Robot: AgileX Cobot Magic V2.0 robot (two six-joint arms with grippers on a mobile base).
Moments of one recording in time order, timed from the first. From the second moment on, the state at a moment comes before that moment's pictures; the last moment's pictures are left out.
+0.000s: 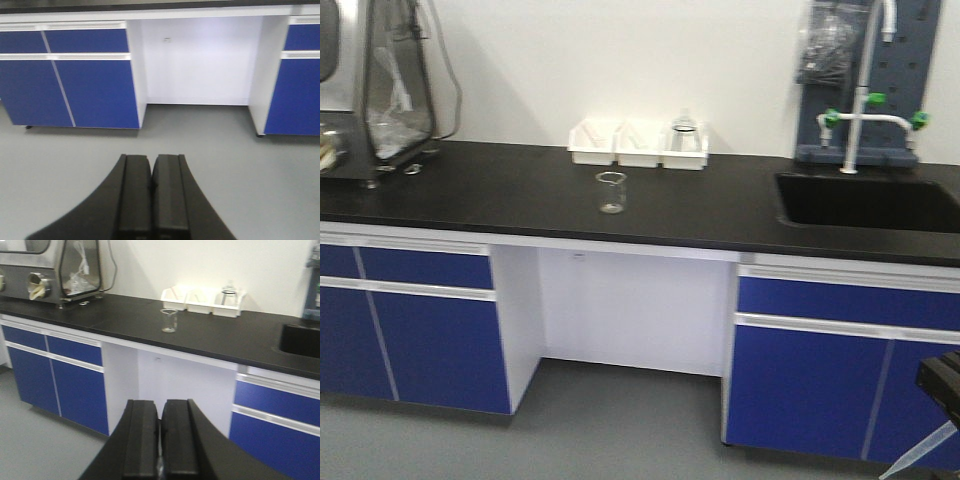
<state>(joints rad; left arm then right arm) -0.07 -0.01 0.03 -0.02 0.01 0.05 0.13 0.74 -0.50 -1.21 -0.20 1.18</state>
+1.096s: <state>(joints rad) -0.07 -0.01 0.03 -0.02 0.01 0.05 0.13 0.74 -0.50 -1.21 -0.20 1.18</state>
